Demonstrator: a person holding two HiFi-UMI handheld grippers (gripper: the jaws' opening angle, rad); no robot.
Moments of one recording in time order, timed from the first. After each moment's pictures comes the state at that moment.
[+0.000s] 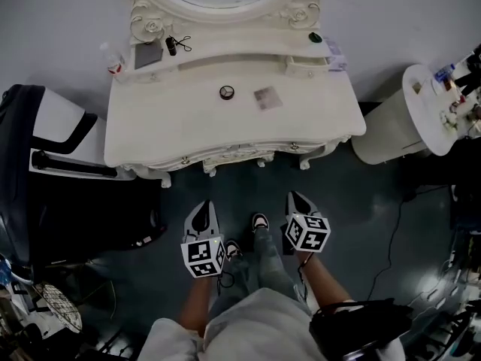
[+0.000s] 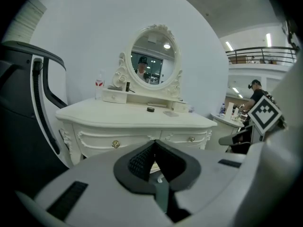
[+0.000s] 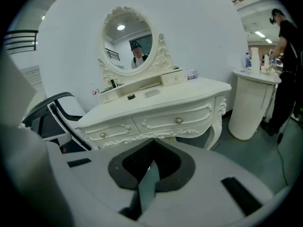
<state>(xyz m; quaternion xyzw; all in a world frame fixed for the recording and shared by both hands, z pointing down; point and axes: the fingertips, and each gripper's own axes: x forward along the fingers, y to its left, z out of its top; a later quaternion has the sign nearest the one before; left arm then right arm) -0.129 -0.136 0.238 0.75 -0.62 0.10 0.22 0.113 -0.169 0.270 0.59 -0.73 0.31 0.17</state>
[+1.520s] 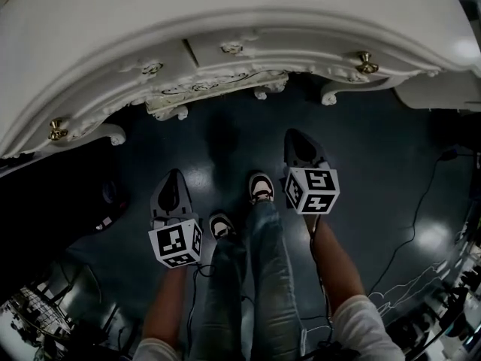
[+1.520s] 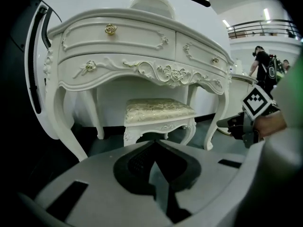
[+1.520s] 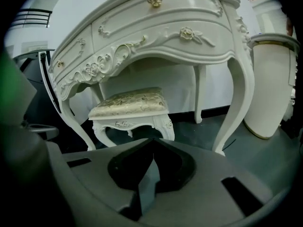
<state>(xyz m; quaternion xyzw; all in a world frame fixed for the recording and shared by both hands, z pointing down) -0.123 -0.181 0.621 0.73 -0.63 0.19 0.20 0.140 -0.264 0.652 0.56 -0.76 0.25 0.21</state>
